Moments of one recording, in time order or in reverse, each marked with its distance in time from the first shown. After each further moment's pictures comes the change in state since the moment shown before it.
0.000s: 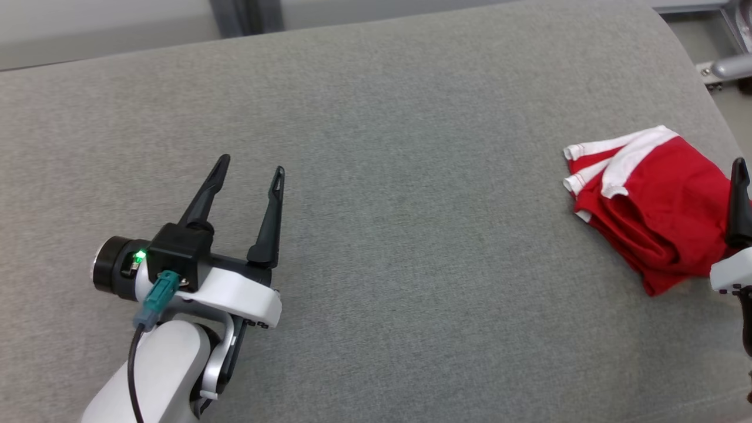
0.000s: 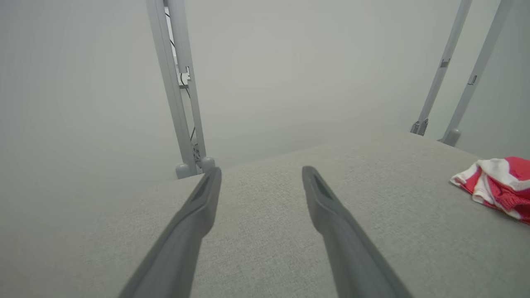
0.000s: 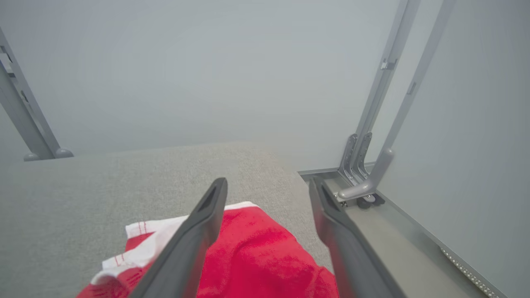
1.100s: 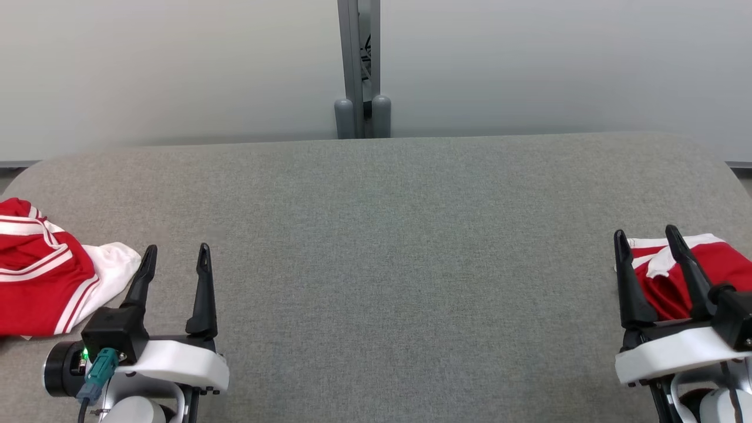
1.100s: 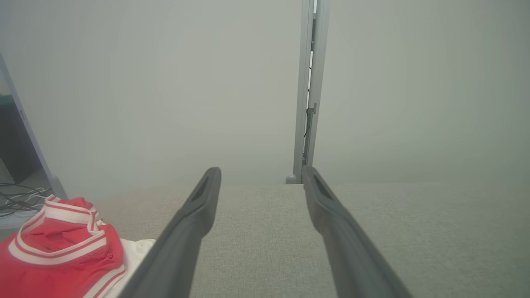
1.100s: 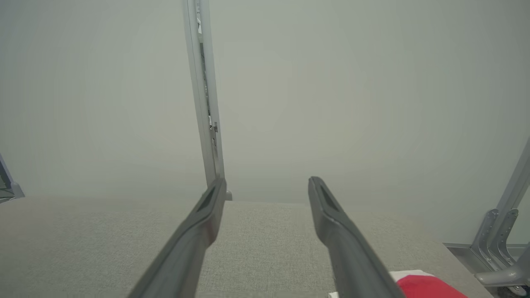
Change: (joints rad) left arm 0.271 0.024 0.162 0.016 -0.084 0.055 -0.080; right arm 0.384 0.216 0.116 -0.592 -0.101 0.000 0.156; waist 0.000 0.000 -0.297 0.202
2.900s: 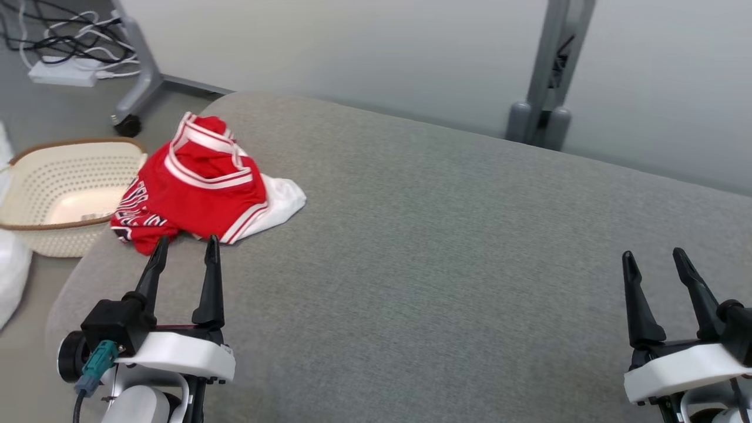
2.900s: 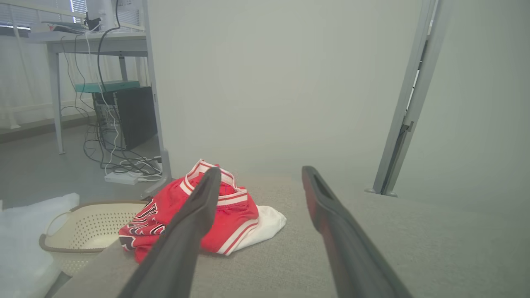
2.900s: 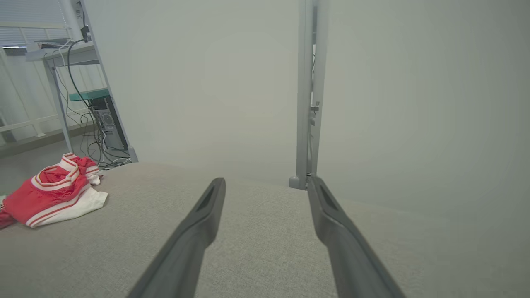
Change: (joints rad) left arm -0.012 -0.152 0.170 0.091 0.109 -0.214 -0.002; right arm 0.064 0.001 -0.034 -0.025 0.018 0.000 0.038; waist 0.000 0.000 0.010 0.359
